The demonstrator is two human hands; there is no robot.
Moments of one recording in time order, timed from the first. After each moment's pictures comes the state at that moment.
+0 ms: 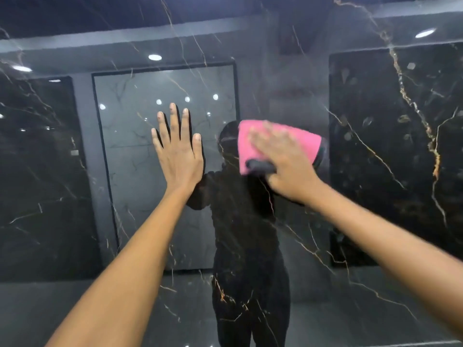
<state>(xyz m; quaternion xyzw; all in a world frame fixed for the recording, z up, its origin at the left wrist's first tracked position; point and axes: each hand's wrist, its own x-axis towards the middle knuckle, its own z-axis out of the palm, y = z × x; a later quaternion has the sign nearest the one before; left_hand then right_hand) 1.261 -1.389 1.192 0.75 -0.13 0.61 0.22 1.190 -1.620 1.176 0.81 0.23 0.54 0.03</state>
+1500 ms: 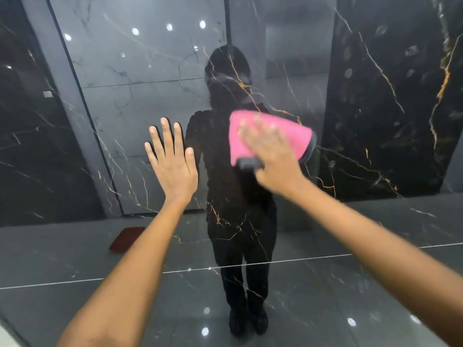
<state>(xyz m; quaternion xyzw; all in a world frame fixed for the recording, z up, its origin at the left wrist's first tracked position) 1.259 -1.372 1.020 0.79 -0.12 0.57 0.21 1.184 -1.597 1.041 0.83 0.20 0.53 -0.01</state>
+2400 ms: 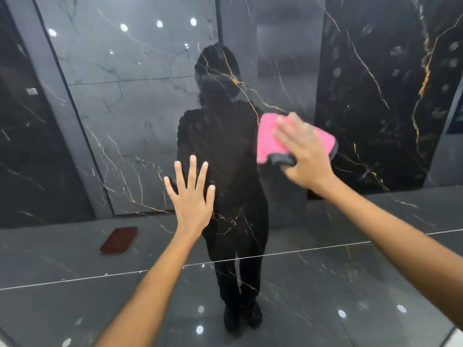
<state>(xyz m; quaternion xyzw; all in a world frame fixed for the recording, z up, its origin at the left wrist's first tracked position) 1.235 -1.389 0.934 0.82 -0.19 0.51 0.17 1.158 -1.665 1.027 0.81 0.17 0.56 0.01</state>
